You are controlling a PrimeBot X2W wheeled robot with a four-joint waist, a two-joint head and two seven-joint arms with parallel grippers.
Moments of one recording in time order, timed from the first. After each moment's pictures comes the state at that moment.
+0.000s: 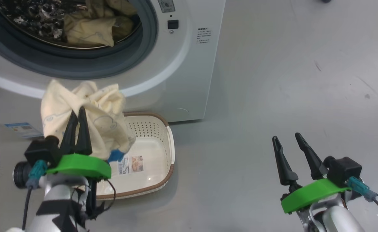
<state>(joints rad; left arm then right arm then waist) -0.31 0.12 -0.18 0.24 -0.32 0.03 -0.19 -0.05 -0.06 0.18 0.17 0.29 0.13 -0.26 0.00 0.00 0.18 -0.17</state>
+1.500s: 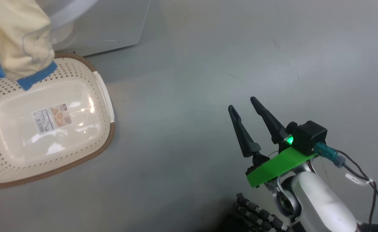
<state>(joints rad) -1.37 0.34 -0.13 1.03 -0.22 0.05 -0.24 -0.28 -0.05 0.40 0.18 0.36 0.13 -0.26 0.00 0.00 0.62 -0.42</state>
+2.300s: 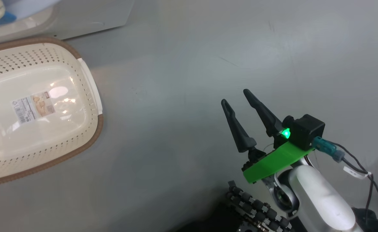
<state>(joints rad) -1.48 0.39 -0.11 0.84 -0.16 0.12 -0.26 -0.31 -0.05 0.42 0.16 0.36 0.13 -0.26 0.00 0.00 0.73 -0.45</state>
